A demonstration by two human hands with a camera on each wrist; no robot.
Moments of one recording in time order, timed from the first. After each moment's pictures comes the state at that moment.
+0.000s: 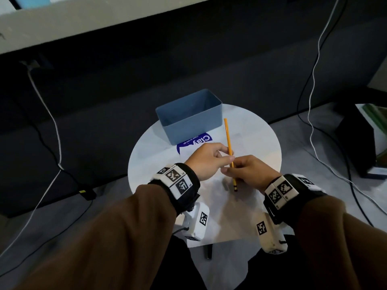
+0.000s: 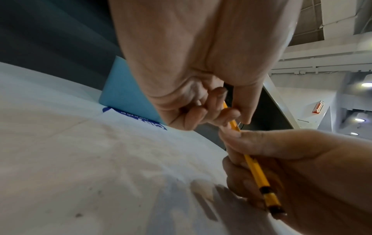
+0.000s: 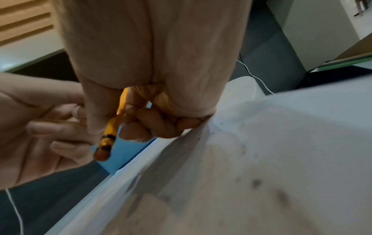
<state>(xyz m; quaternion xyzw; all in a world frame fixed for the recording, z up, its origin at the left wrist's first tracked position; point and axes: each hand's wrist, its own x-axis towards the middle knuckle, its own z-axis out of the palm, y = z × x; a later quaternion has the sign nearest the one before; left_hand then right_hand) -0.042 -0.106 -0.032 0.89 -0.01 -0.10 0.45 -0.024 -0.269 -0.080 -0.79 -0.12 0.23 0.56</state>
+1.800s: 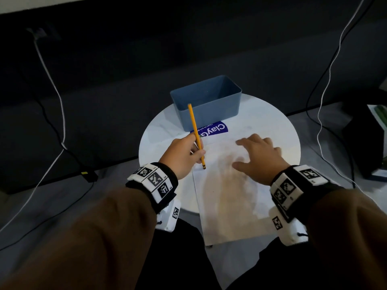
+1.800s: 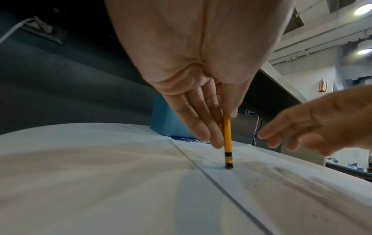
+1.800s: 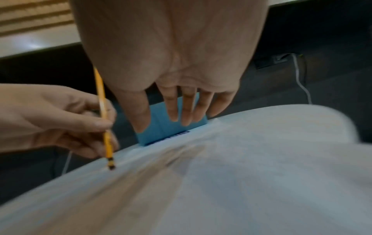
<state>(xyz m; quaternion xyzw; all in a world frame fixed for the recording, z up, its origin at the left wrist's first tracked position) -0.079 -0.015 -0.042 0.92 0.03 -0.01 0.40 -0.040 -0.232 -0.047 -0.97 -0.16 0.10 0.17</state>
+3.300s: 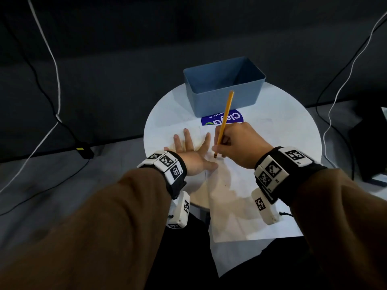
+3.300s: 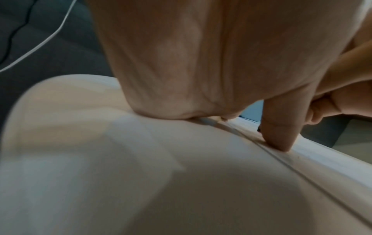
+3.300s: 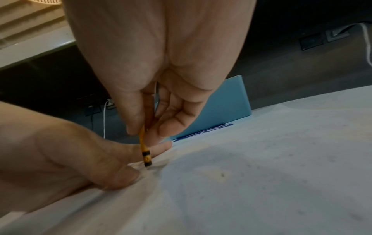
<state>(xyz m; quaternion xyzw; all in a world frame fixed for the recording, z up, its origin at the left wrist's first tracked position) -0.069 -0.004 -0.078 0.93 0.10 -0.31 0.16 -0.020 -0.153 -0.044 -0.91 -0.31 0.12 0.26</state>
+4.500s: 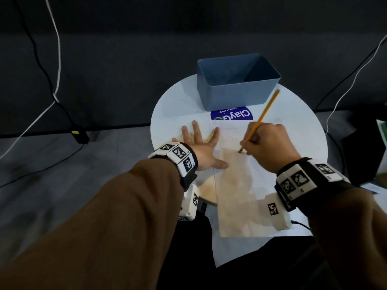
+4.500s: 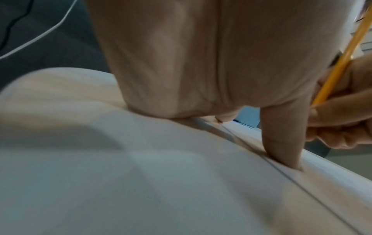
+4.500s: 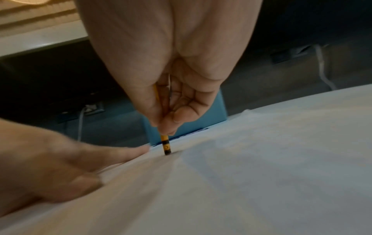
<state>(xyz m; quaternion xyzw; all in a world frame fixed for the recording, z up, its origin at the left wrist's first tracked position) -0.071 0.001 -0.079 0.93 0.07 -0.31 0.17 -0.025 -0.178 -0.053 -0.94 -0.23 0.02 0.25</state>
